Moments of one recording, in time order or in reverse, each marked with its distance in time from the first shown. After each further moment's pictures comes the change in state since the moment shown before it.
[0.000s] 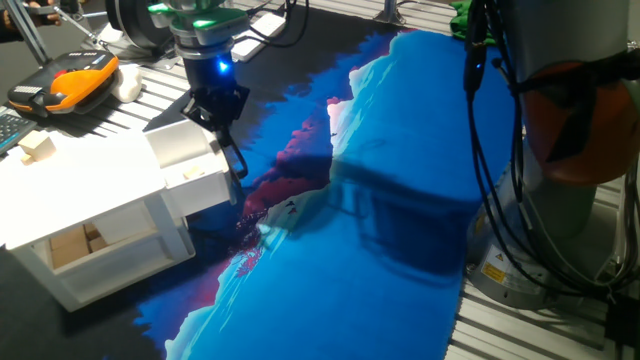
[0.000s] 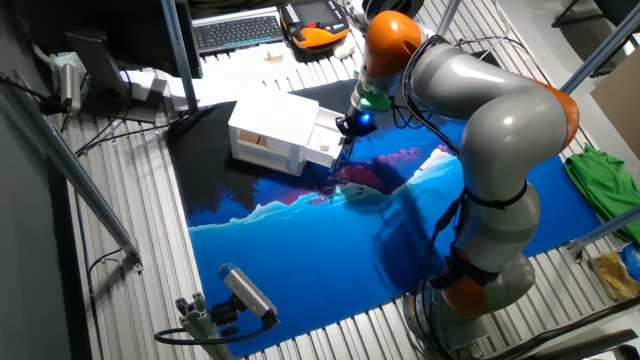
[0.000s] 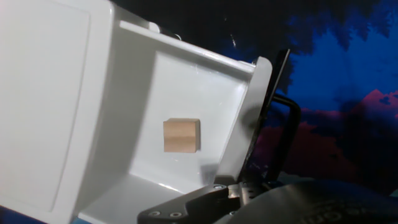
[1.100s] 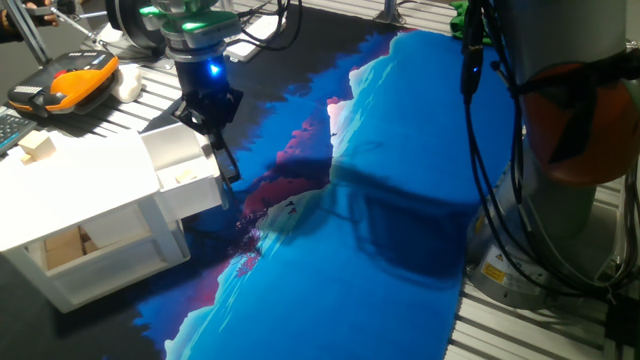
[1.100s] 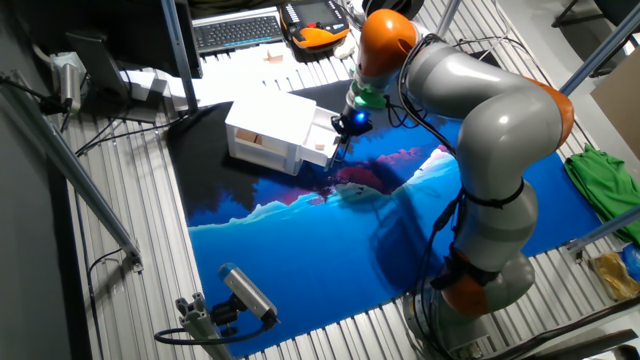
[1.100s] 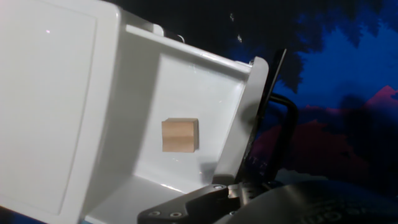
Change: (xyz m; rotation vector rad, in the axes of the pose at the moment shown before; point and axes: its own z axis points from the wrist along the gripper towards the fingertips) arm -0.002 0.013 -0.001 -0.003 0.007 0.024
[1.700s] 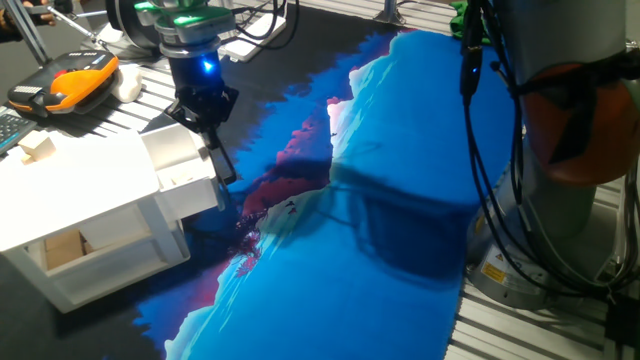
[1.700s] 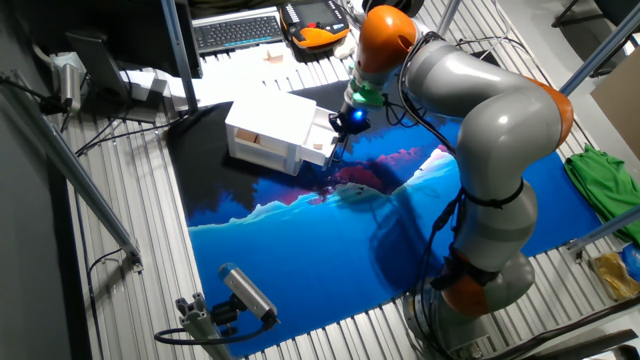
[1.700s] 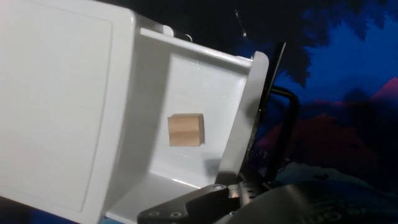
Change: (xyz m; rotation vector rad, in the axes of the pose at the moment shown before) arm 0.002 0.012 -0.006 -0.024 0.011 0.033
